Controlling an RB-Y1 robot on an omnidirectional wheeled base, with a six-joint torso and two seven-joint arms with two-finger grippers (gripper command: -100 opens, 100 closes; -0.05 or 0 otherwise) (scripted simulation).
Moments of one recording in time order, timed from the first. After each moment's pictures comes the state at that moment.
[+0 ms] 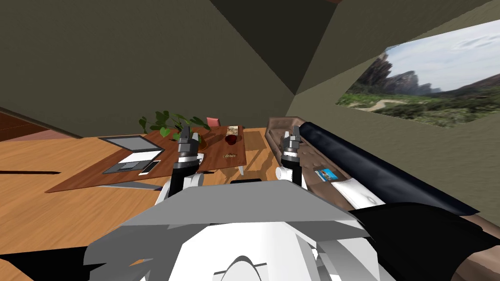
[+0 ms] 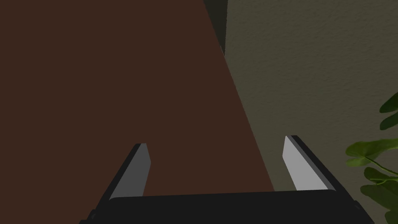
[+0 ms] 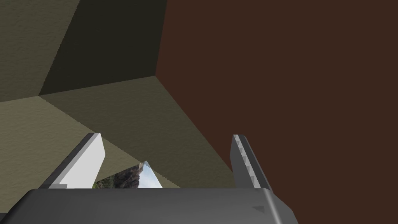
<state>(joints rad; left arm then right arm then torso) 0.46 0.09 0.06 -2.23 -0.07 -0.39 -0.10 0.46 0.05 -0.02 -2.22 -0.06 -0.42 0.12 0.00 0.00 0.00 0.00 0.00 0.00</state>
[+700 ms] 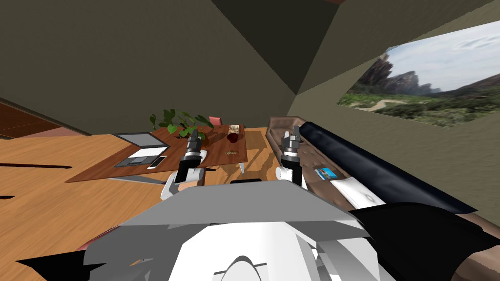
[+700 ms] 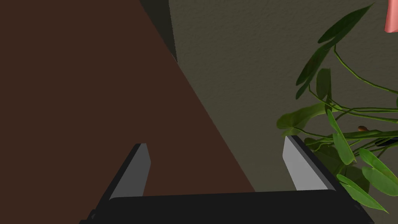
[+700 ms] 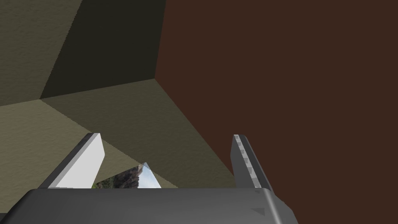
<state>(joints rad) 0.31 0.16 0.14 -2.01 -0.05 -0.22 -0.13 0.46 0.05 -0.02 -2.22 -0.06 -0.42 0.12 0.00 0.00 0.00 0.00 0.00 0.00</state>
